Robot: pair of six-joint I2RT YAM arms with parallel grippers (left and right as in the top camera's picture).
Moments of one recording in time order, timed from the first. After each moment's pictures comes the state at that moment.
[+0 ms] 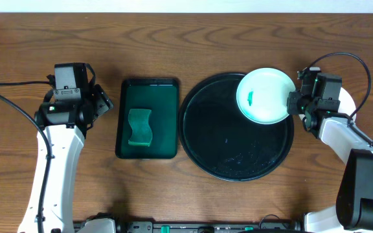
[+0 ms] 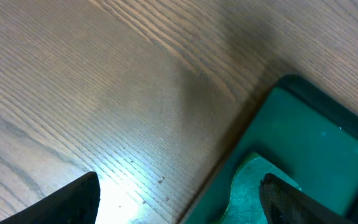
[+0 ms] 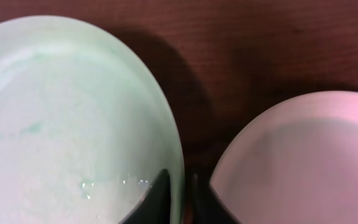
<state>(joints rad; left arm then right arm) 0.09 1.33 1.12 -0.85 -0.19 -0.47 -0.10 1.68 0.81 0.03 -0.10 -0.06</state>
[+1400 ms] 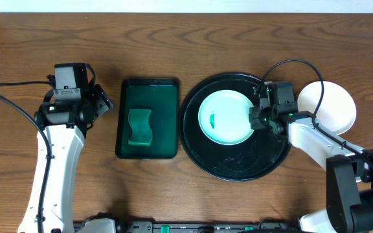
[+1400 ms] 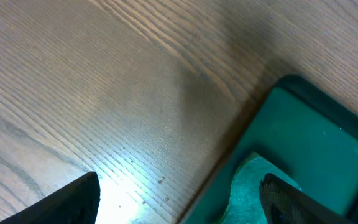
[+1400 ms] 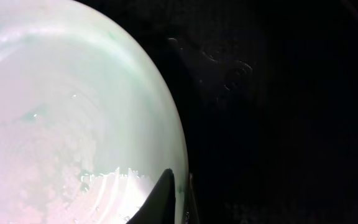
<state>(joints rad) 0.09 1.33 1.12 -0.85 -0.19 -0.47 0.21 1.68 0.81 -0.18 -0.11 0.11</state>
